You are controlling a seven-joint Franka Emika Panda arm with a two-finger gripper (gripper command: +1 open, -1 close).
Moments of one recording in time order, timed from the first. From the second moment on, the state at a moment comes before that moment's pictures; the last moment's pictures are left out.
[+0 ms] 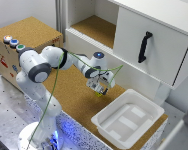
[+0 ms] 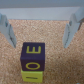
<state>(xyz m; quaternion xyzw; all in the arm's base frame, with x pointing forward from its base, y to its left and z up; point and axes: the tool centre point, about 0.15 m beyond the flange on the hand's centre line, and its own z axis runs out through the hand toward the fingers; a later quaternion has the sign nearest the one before) 0.427 -0.124 0.255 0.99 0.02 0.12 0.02</state>
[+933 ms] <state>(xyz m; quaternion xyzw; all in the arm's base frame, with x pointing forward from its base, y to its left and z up) 0.401 -0.136 0.320 0.99 0.04 0.14 0.03</state>
